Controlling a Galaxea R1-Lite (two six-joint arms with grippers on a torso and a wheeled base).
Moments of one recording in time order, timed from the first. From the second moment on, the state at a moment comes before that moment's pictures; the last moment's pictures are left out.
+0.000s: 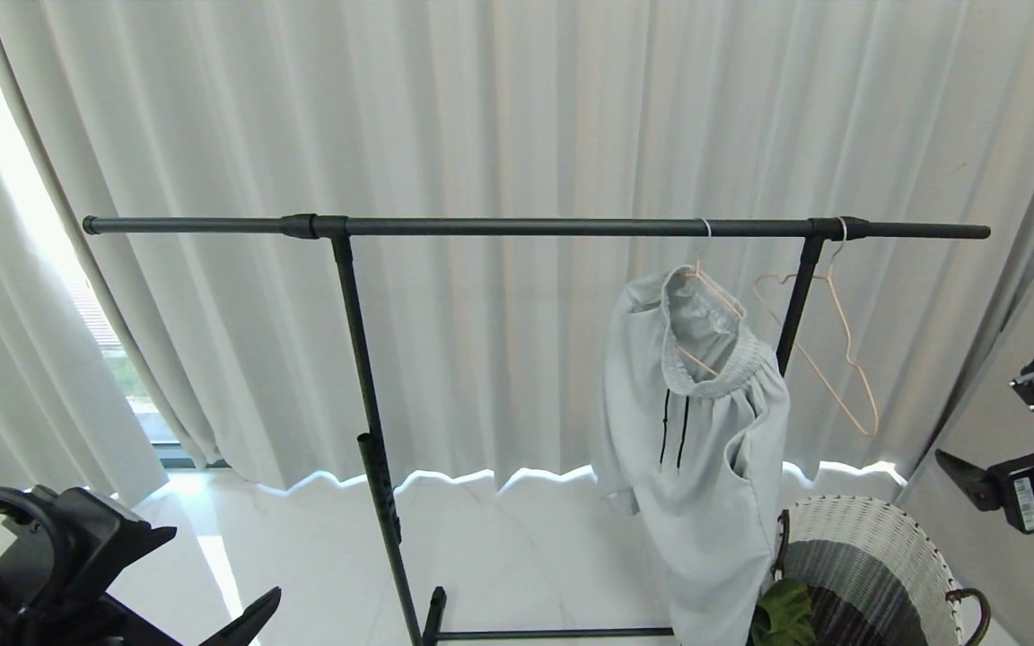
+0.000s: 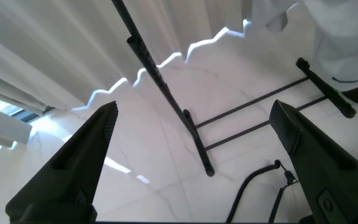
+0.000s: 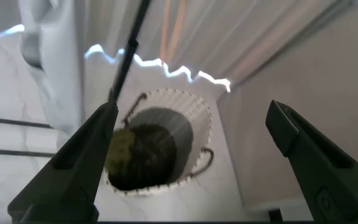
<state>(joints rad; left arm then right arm) -0.23 1.04 -0.15 -0.43 -0.02 0.31 0.15 1.25 -0.43 -0.47 -0.24 -0.31</state>
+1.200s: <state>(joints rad) -0.19 1.05 -0.13 -0.43 -0.02 0.31 0.12 1.24 -0.38 -0.47 -0.24 -0.32</state>
